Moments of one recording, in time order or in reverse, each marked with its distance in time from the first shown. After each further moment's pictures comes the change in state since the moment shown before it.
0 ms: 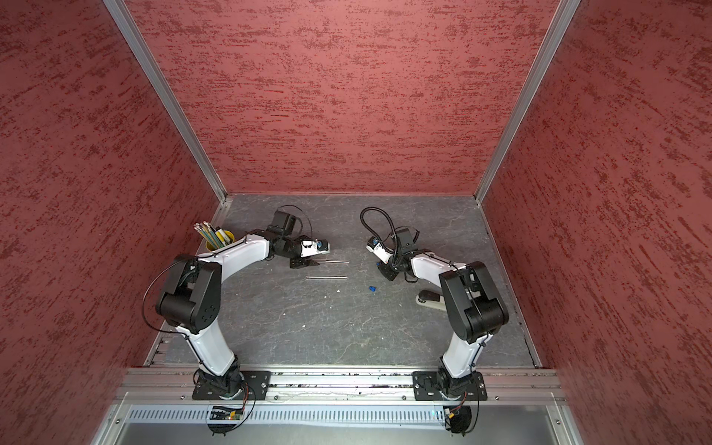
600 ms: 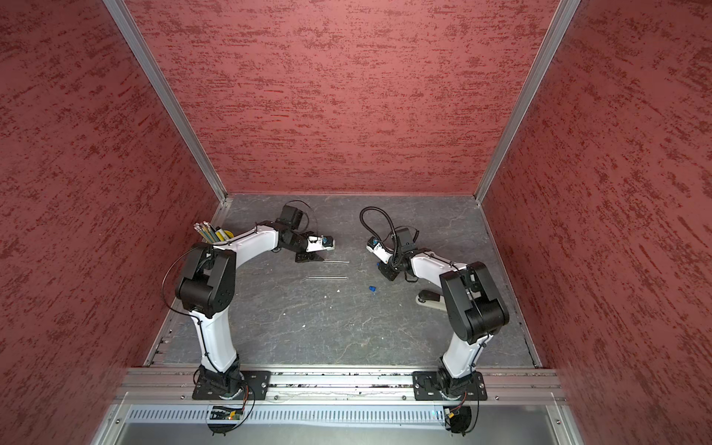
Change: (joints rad) left arm -0.005 0.149 0.166 -0.087 0.047 0.056; right arm 0.004 -0.006 0.007 -0.028 0.016 -0.008
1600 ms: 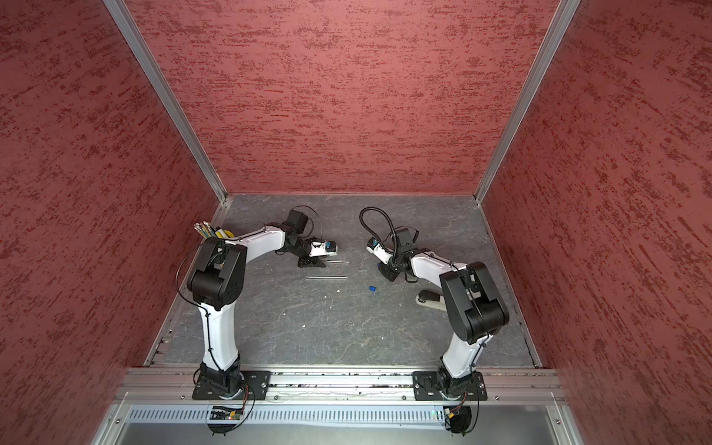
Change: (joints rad) left arm -0.013 0.089 0.034 -0.046 0.001 0.000; right arm 0.003 0.000 0.001 -0.013 0.003 -0.003
